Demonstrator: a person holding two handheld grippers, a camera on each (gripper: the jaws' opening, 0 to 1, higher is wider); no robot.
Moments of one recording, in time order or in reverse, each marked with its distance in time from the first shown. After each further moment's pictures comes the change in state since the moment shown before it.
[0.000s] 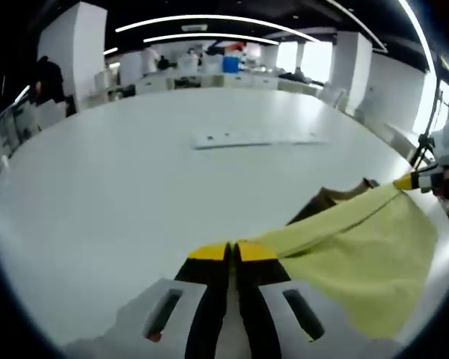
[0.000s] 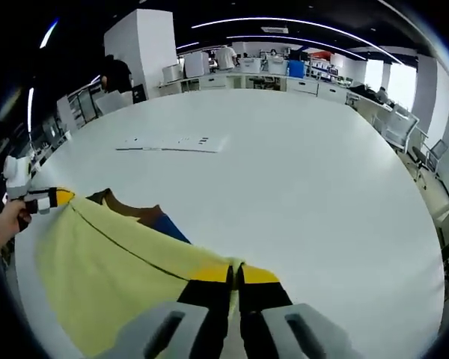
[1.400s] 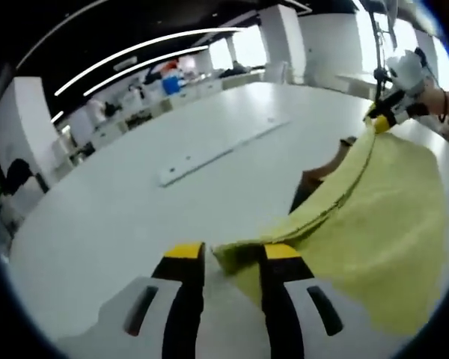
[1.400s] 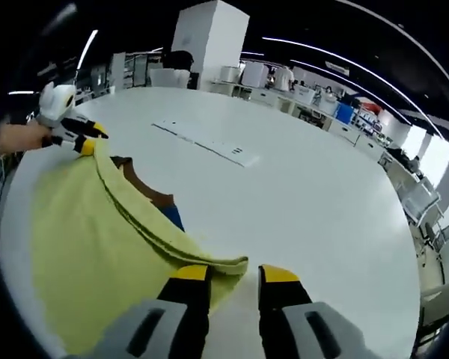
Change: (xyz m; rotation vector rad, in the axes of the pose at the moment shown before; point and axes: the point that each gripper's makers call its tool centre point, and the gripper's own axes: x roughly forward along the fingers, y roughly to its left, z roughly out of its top) left arm 0.025 -0.011 0.021 0.355 -0.042 -0.106; right arm 0.016 -0.017 0.020 -0.285 -0.091 0.045
